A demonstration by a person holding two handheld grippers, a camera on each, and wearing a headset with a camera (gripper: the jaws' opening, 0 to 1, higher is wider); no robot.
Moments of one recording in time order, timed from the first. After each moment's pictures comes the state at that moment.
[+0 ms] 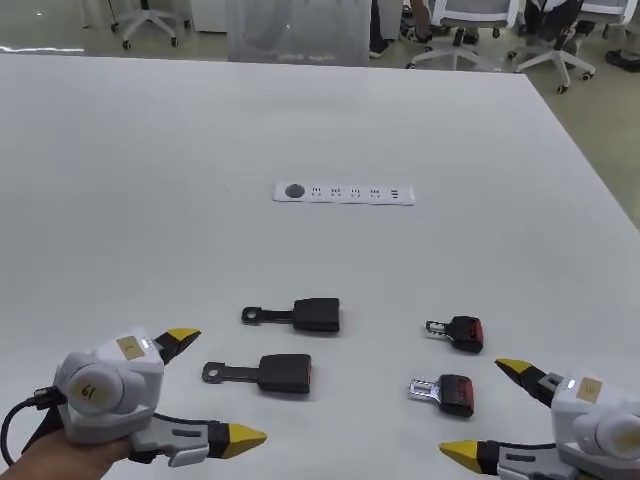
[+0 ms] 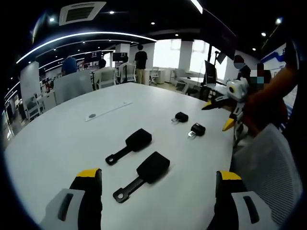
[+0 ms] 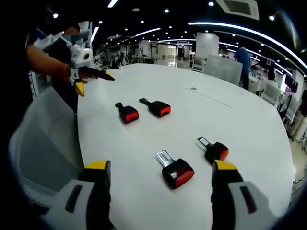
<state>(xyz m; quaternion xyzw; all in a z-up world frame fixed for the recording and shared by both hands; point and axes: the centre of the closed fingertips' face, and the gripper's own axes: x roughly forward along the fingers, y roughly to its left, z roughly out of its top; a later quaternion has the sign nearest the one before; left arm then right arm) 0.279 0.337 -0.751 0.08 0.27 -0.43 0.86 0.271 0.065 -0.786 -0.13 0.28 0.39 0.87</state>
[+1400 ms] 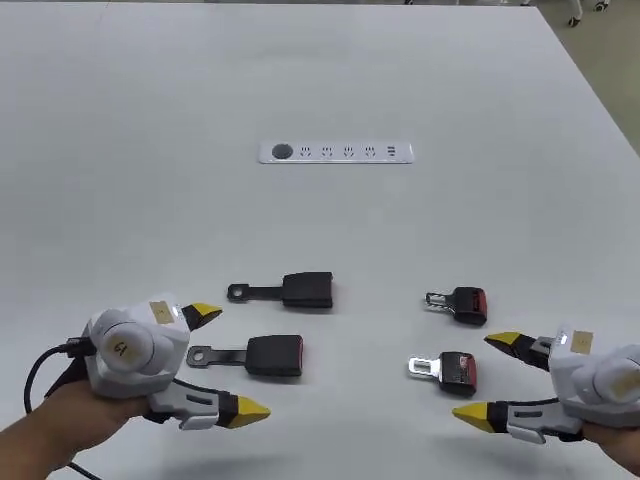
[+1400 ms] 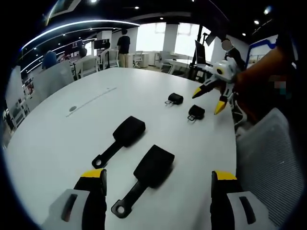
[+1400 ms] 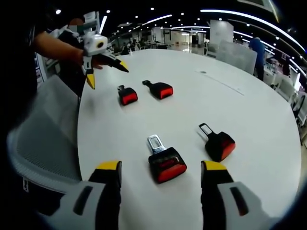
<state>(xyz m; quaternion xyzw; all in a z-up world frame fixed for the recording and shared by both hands) 0.306 0.311 -0.798 0.14 0.34 -0.49 0.80 0.289 0.052 -0.825 -0.15 0.34 0.45 0.81</state>
